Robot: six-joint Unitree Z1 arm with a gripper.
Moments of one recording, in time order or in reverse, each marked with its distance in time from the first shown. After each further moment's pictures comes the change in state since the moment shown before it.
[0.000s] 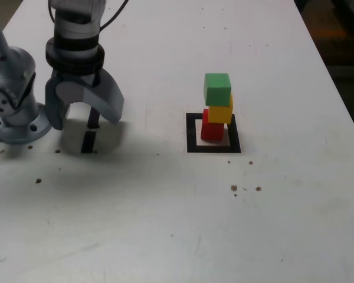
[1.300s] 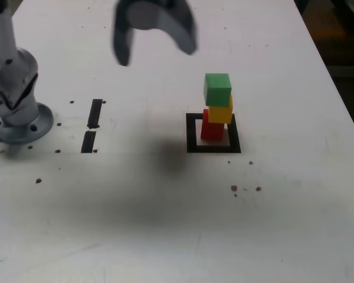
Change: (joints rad) arm -0.108 0.172 -0.863 0.625 0.112 -0.108
